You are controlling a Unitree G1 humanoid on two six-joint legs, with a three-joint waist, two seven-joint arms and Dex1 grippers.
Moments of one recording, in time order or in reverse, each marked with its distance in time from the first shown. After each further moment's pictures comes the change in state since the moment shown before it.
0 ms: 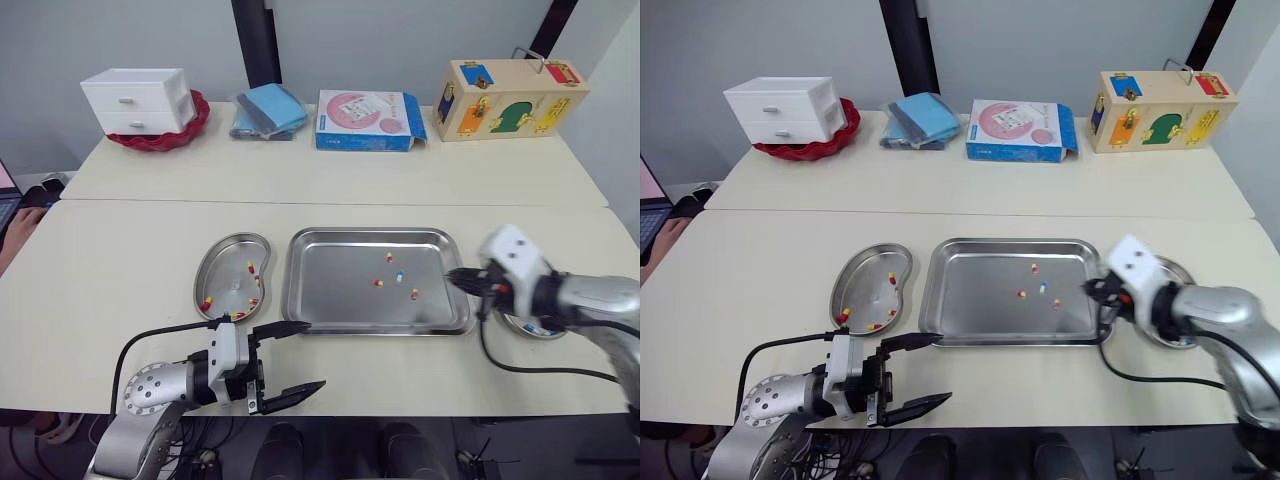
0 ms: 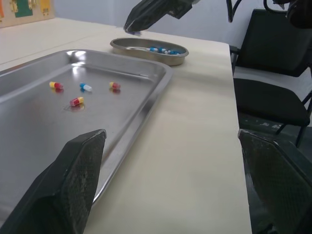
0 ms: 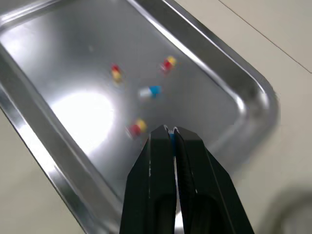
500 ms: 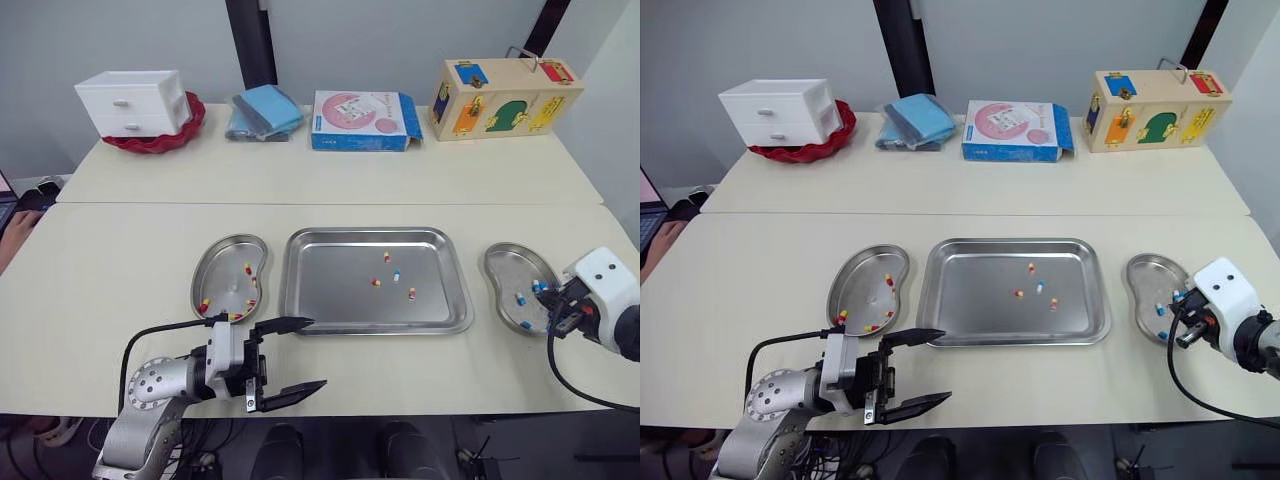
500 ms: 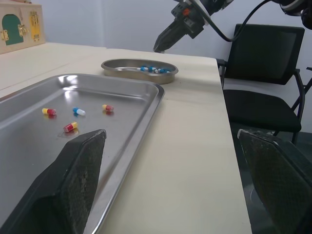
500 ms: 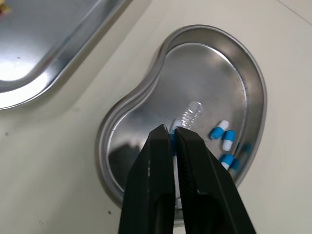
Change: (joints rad) left arm -0.032 -0.036 -0.001 0.039 -0.019 -0.053 -0.051; right arm 0.261 -0.074 -0.206 0.079 -0.076 -0.073 -0.073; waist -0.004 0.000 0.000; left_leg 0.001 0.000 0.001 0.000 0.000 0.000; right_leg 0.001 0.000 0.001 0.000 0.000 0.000
